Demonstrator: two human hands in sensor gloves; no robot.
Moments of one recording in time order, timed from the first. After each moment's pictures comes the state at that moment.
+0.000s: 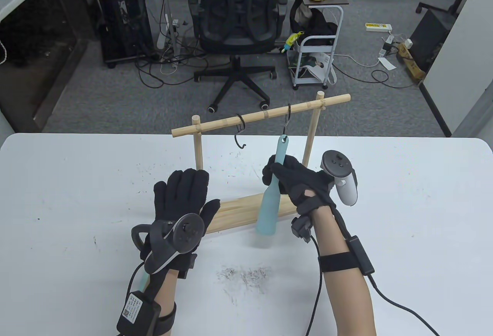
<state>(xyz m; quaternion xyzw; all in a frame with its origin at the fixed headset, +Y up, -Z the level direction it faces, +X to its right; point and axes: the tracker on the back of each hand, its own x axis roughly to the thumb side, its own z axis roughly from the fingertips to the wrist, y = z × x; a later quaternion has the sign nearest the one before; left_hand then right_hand) -0.162 -0.612 -0.316 0.19 -0.05 0.07 0.98 0.148 -0.656 -0.459 0.16 0.18 0.75 0.61</state>
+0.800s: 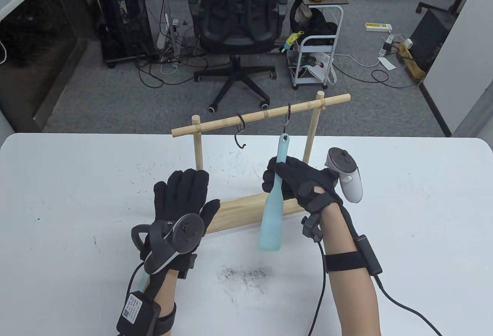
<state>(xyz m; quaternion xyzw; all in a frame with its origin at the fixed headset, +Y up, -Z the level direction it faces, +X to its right) -0.162 -0.612 -0.315 0.19 -0.05 0.07 0.98 0.151 -0.646 -0.456 0.19 0.24 0.70 0.65</state>
